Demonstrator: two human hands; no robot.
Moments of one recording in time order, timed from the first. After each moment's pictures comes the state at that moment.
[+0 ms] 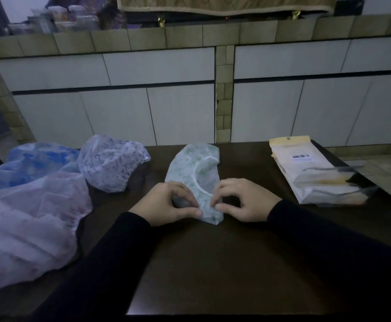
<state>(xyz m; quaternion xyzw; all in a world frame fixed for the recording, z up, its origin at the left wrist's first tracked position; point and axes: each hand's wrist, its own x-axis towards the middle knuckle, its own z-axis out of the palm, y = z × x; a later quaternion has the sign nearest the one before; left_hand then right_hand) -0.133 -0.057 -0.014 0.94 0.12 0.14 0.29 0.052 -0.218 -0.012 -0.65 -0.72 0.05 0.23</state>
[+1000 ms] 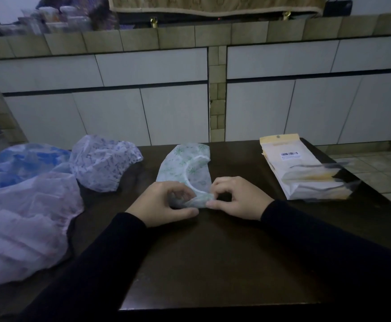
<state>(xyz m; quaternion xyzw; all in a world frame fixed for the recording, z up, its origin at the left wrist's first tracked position) -0.131 -0.069 -0.015 0.94 0.09 0.18 0.26 0.045 -0.227 -0.009 -0.70 -0.65 0.08 0.27</state>
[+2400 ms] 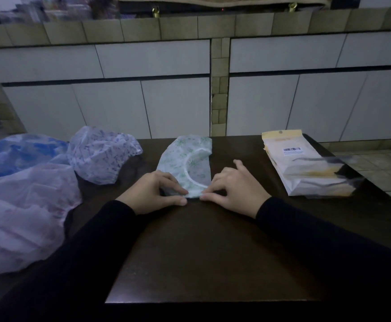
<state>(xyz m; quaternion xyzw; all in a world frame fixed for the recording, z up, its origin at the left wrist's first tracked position) -0.130 -0.045 -0.017 0.95 0.11 0.15 0.24 0.037 -0.220 -0.011 -0.75 -0.64 -0.10 0.13</state>
